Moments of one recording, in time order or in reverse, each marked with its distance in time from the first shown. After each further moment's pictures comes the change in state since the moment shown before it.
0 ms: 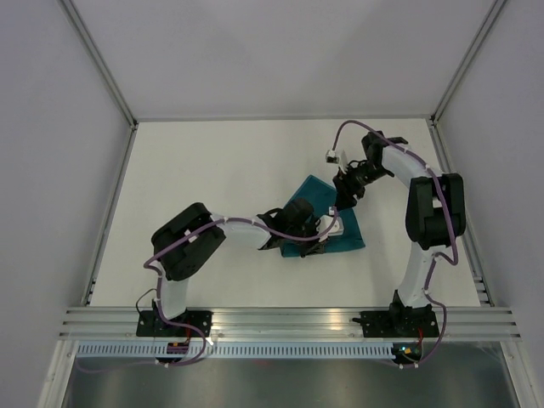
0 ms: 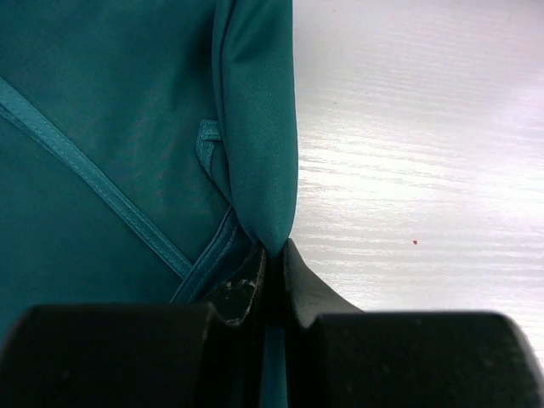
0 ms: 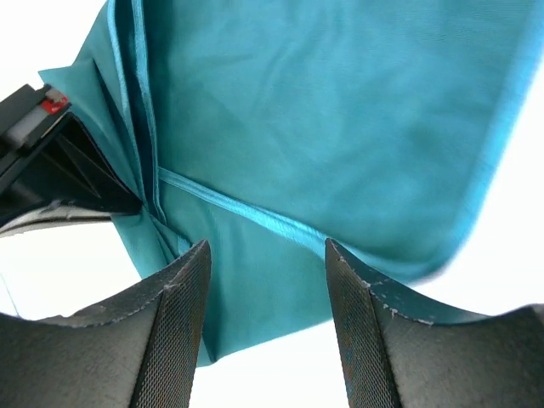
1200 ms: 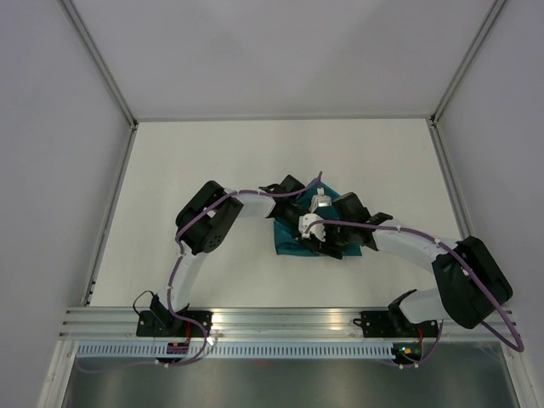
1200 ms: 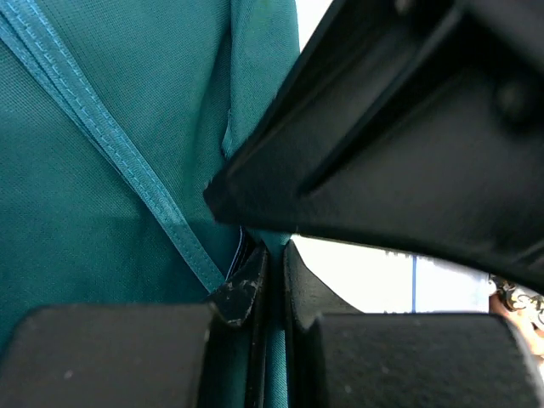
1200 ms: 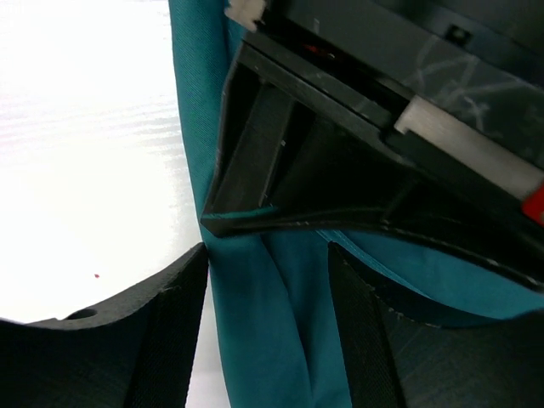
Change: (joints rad) left arm 0.225 0.311 0.344 -0.385 0.662 -0.237; right arm 0.413 -0.633 -0.855 0.721 0.336 0.037
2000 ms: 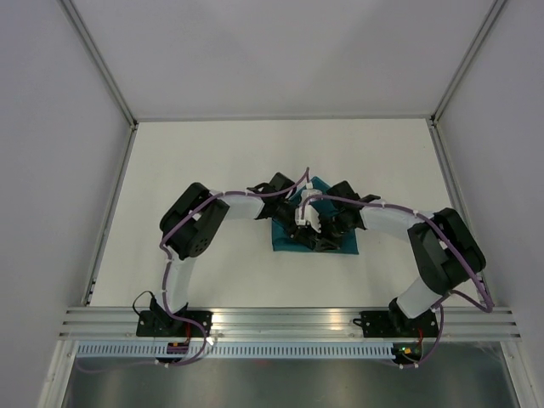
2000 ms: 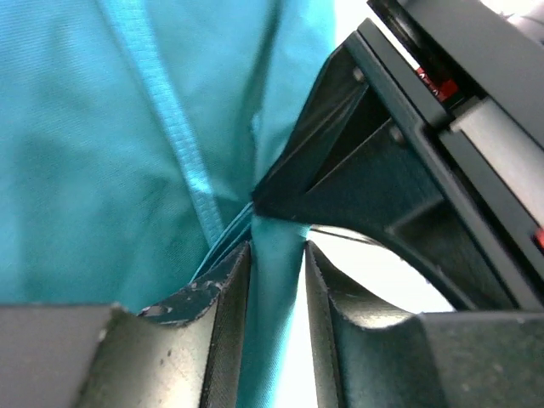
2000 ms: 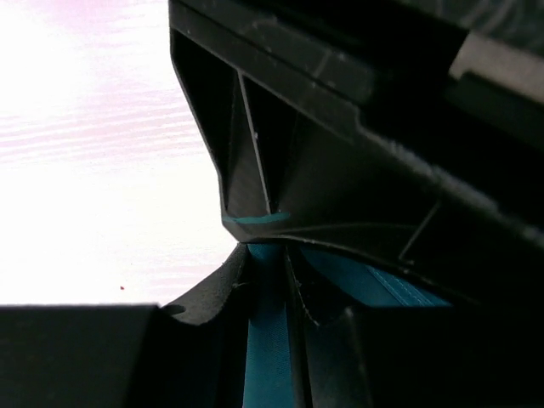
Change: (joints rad) left arm 0.024 -0.130 -0.130 0.087 -0.143 -0.109; right arm -0.042 0.225 0.155 -0.134 -0.148 -0.009
